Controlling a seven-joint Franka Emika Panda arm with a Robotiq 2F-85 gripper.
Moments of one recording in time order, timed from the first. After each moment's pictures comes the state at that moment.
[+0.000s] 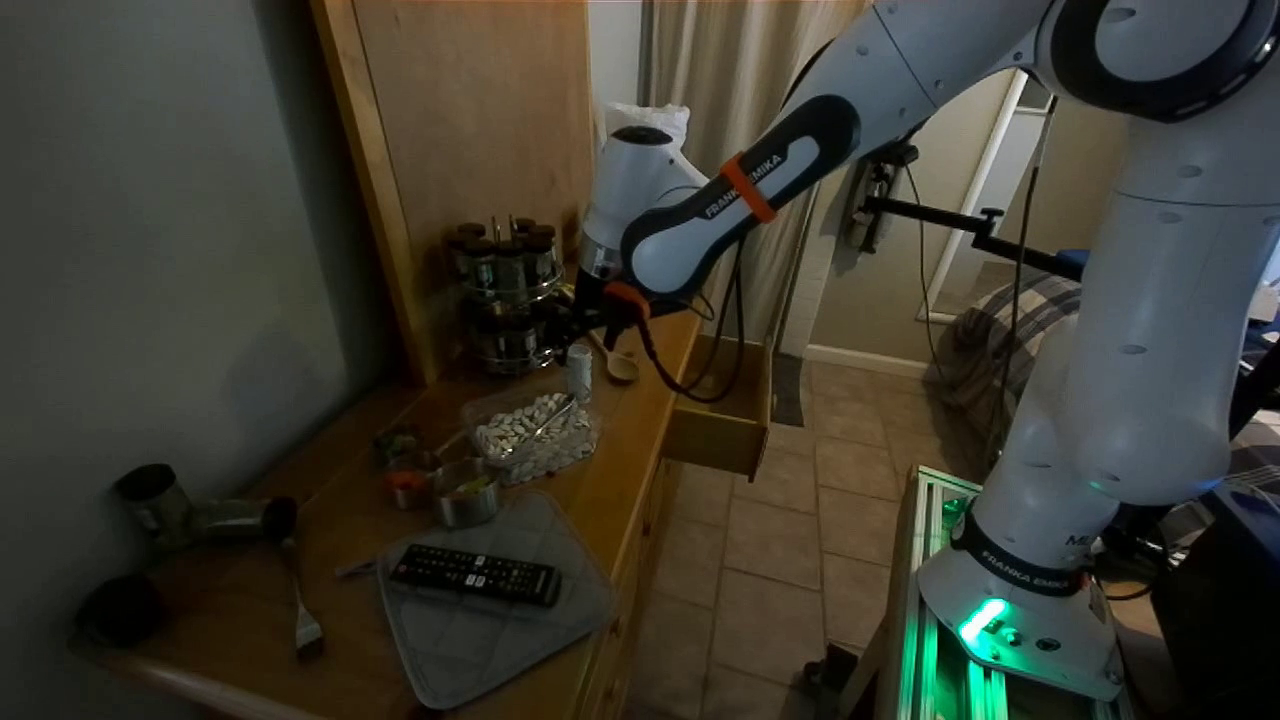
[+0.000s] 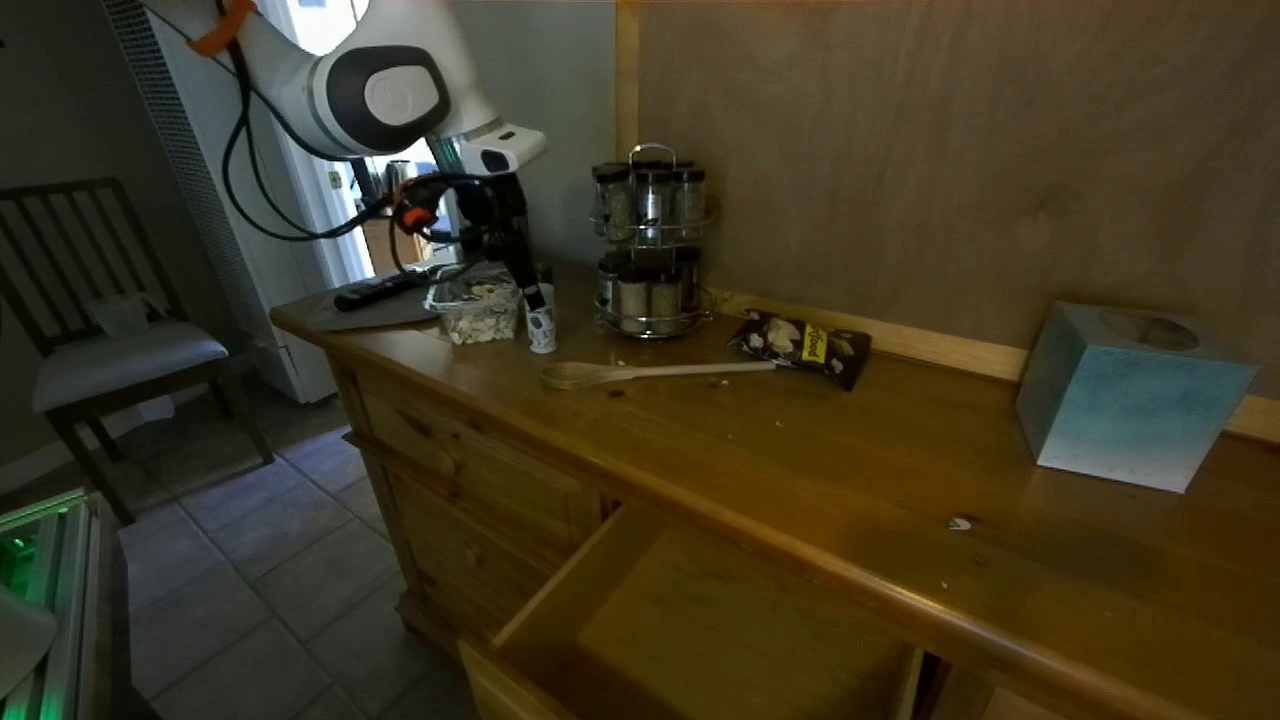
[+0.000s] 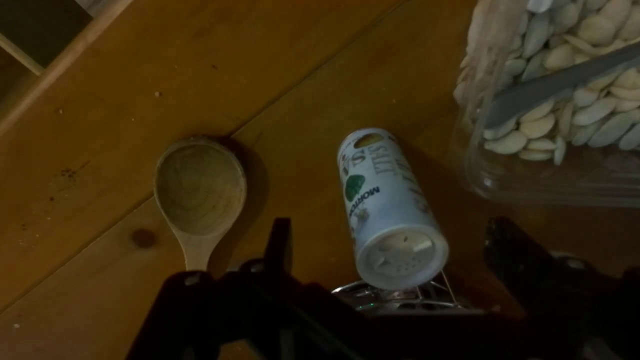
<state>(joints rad) 0.03 0.15 -0.01 -2.21 -0.15 2.62 0.55</state>
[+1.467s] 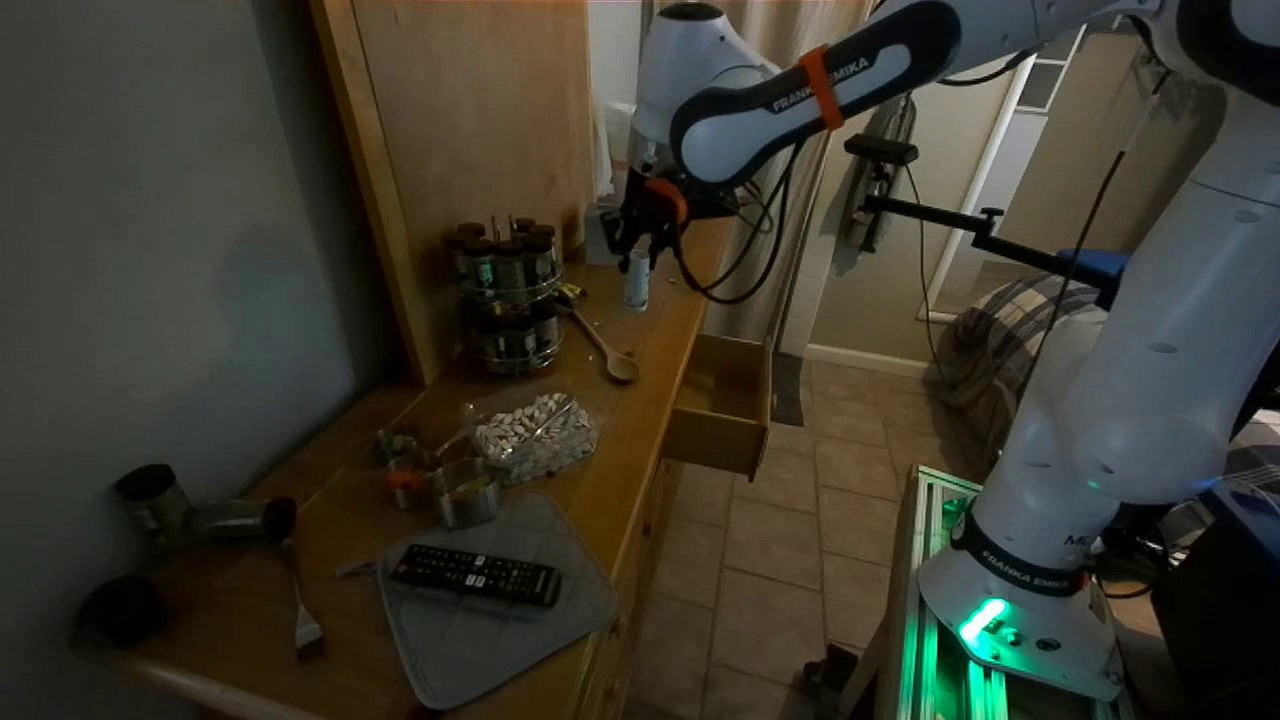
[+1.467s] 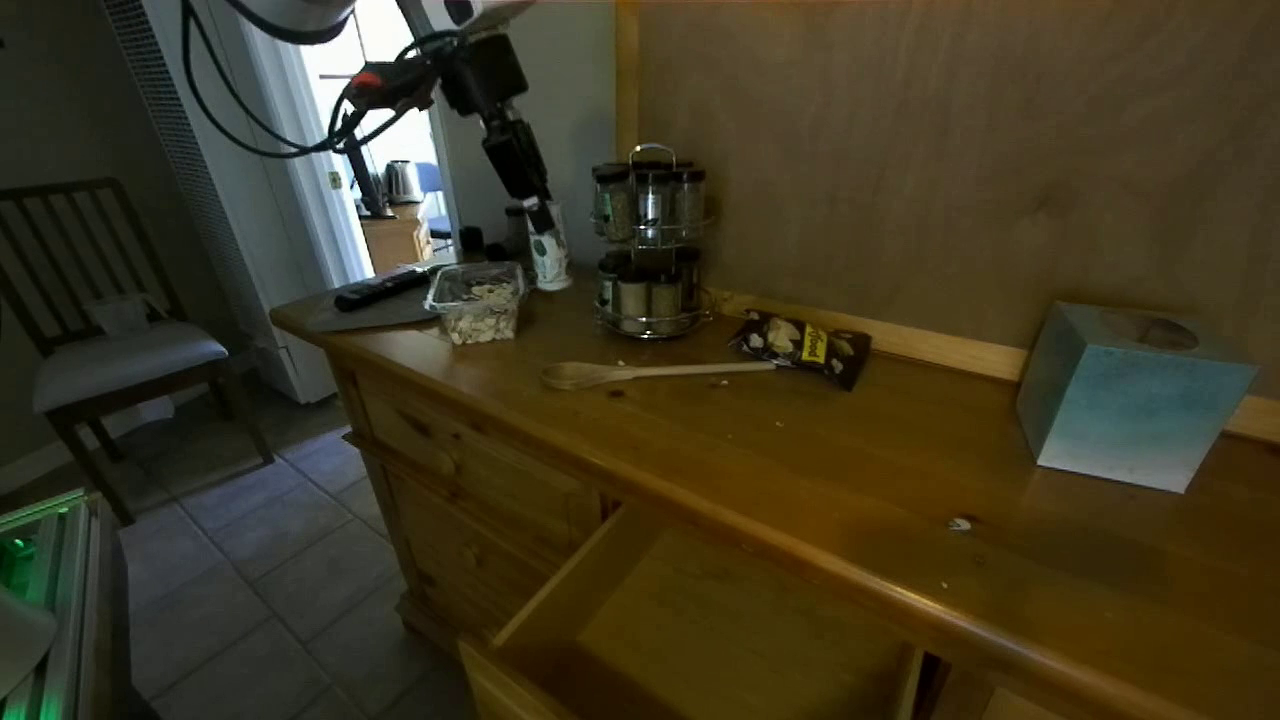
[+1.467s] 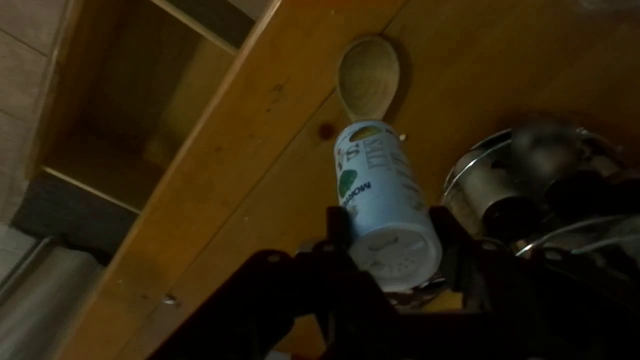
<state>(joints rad) 0.00 -0.09 -0.10 -2.15 -0.30 2.32 0.77</state>
